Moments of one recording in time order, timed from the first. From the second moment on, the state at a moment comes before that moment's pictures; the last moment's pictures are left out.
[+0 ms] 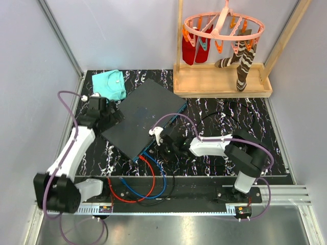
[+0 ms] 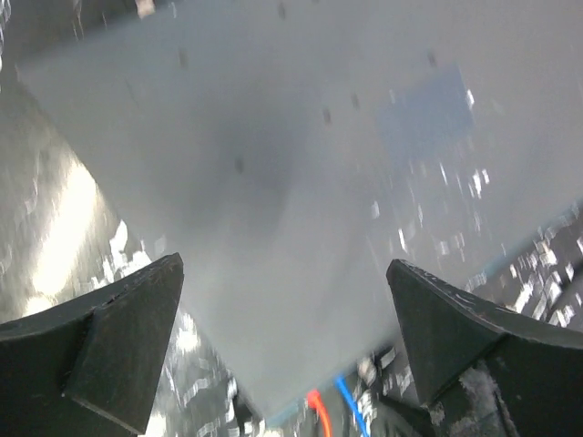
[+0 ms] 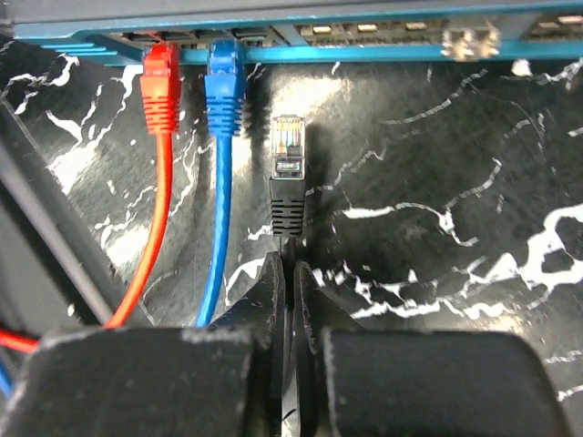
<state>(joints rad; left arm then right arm) -0.15 1.12 0.92 -0.65 -0.10 -0.64 1.00 1.73 0.89 0.01 -0.19 0.22</state>
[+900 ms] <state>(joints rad) 0.03 1.69 1.17 -0.54 -0.06 -0.50 1.12 1.84 1.05 -0.08 0.08 0.16</state>
